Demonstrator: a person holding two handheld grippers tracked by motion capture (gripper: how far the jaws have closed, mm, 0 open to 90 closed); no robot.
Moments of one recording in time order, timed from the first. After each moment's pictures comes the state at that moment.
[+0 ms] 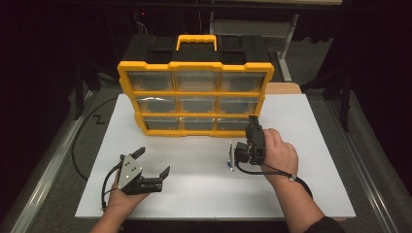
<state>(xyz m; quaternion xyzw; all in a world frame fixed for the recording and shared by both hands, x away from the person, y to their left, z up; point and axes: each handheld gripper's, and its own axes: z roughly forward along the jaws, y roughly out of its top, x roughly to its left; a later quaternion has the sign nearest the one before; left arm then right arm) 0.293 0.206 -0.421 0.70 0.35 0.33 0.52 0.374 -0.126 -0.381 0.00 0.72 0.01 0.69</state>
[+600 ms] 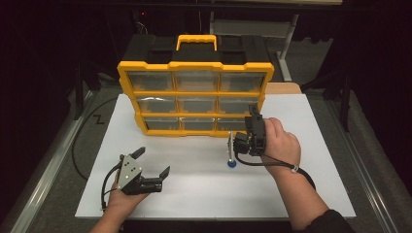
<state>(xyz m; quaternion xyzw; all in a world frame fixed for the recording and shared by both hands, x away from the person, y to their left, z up) 0.292 0.206 -0.421 0.70 0.35 0.33 0.53 0.378 -0.119 -0.343 0.00 0.71 0.01 0.71</state>
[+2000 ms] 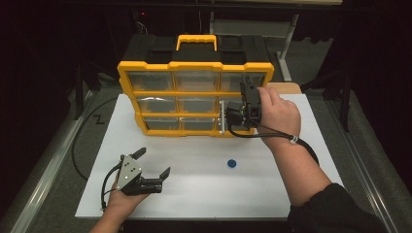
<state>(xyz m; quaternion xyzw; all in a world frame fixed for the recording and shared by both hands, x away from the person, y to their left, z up) 0.291 0.206 -0.420 0.70 0.34 0.33 0.53 0.398 -0.090 -0.261 -0.02 0.68 0.00 0.73</state>
